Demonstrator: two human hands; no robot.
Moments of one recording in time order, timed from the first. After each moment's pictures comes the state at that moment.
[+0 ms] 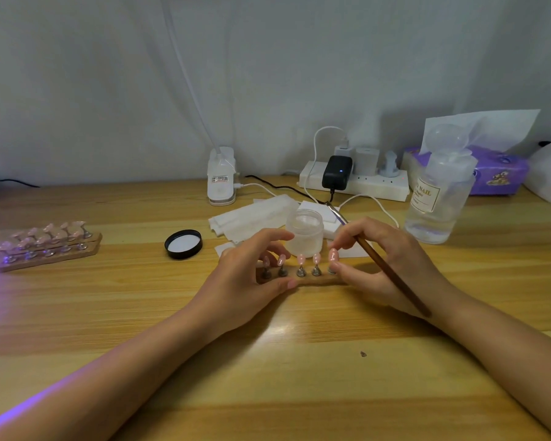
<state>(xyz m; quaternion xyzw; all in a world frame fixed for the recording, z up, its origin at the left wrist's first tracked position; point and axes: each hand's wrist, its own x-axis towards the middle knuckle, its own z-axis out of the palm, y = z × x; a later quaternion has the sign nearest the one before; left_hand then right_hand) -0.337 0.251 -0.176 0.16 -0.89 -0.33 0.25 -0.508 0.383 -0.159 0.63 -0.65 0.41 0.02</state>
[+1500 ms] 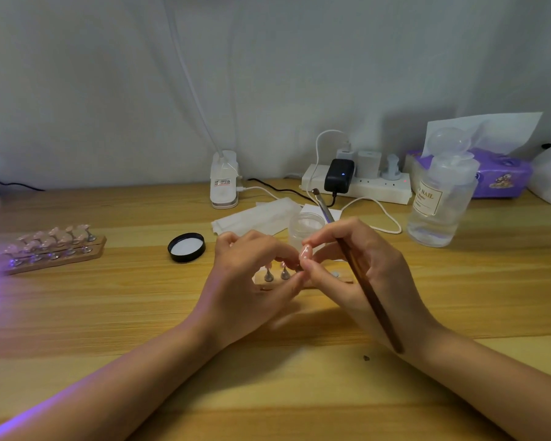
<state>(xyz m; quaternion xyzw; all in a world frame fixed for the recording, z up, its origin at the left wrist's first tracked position) -0.338 0.264 -0.169 0.05 -0.89 -0.16 0.43 -0.463 0.375 -0.160 0.60 -0.56 0.57 0.00</state>
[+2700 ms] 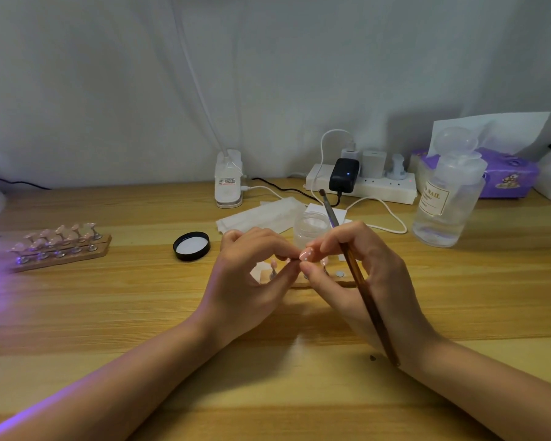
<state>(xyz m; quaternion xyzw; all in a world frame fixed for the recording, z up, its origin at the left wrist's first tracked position) -0.338 0.262 -0.167 0.03 -0.86 -0.20 0.46 -0.455 0.371 -0.164 0.60 -0.56 0.56 0.06</state>
